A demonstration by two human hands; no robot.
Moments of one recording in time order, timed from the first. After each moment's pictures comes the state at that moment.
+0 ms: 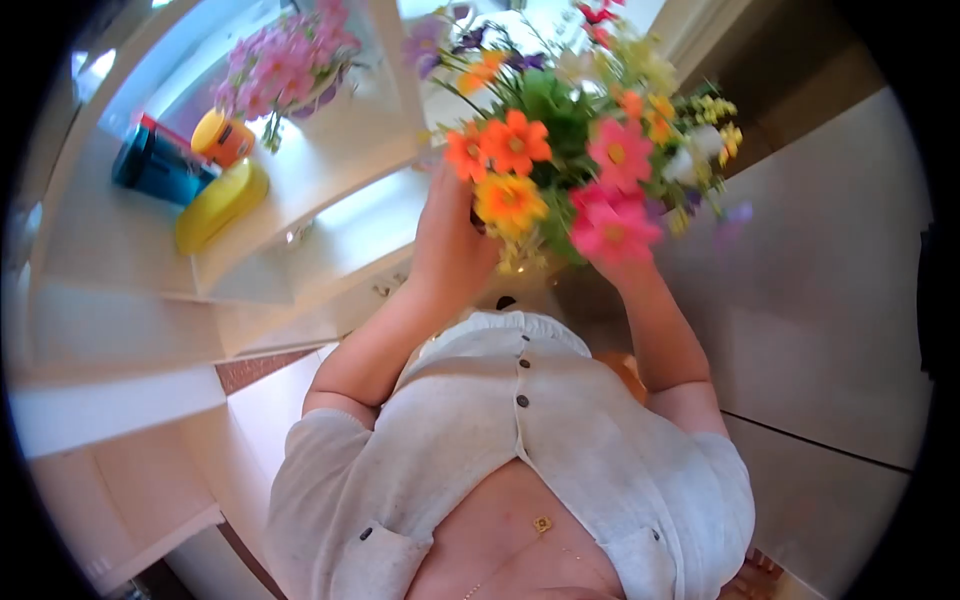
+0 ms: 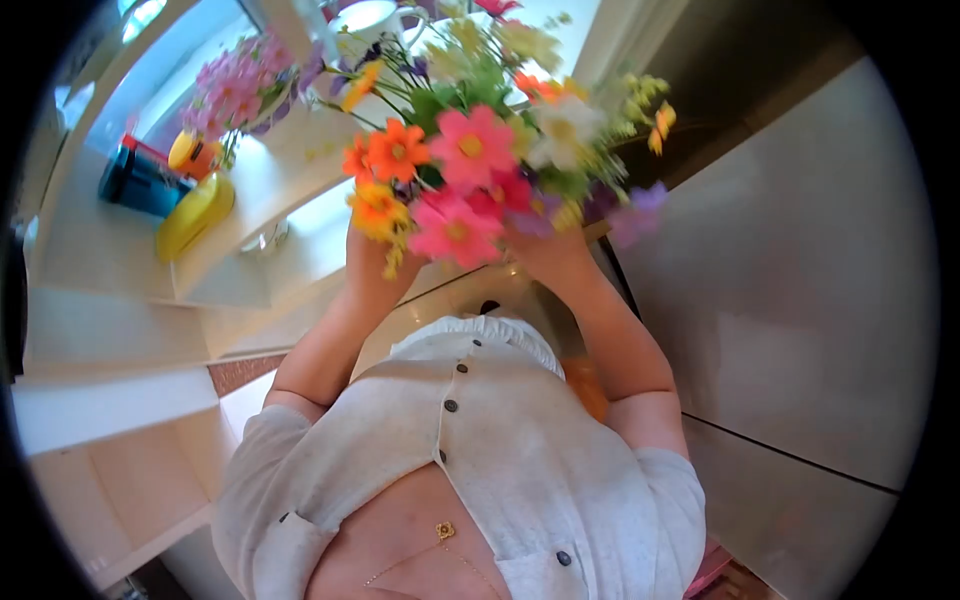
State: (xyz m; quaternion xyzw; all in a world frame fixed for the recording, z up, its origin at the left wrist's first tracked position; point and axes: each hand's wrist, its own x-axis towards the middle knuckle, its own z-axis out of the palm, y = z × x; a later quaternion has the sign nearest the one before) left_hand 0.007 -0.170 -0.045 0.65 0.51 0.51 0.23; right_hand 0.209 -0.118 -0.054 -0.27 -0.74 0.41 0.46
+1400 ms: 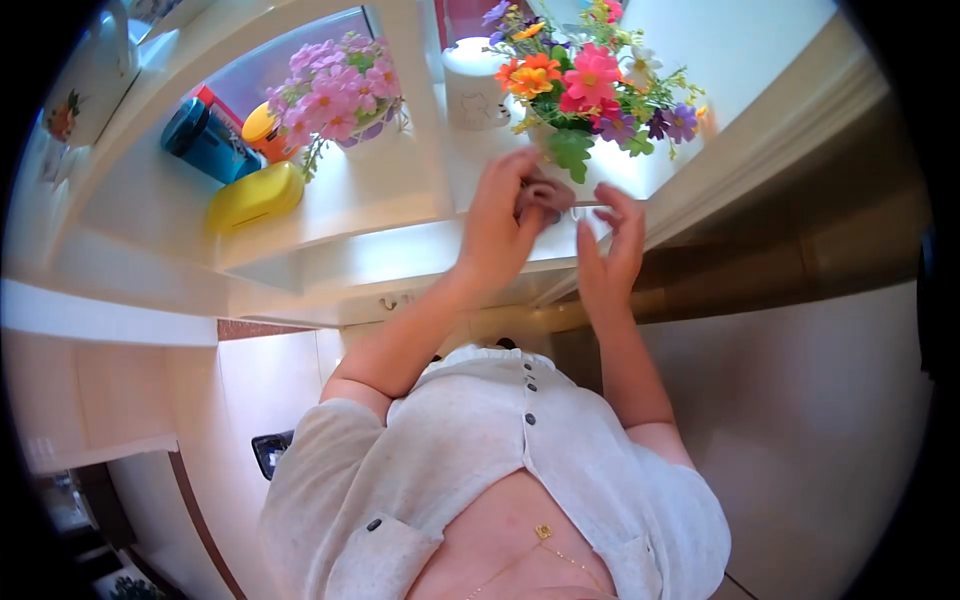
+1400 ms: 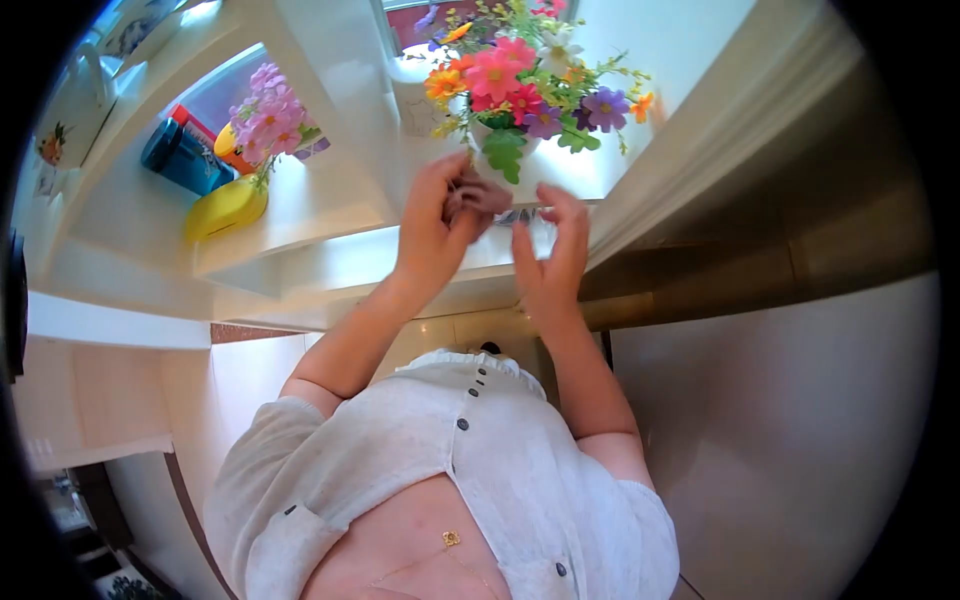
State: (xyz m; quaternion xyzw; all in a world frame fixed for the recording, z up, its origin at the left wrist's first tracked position) left_hand 0.030 -0.070 -0.041 0.60 0.54 0.59 0.06; right_hand 0.180 -0.029 -0.060 -0.30 -0.70 0.31 0.57
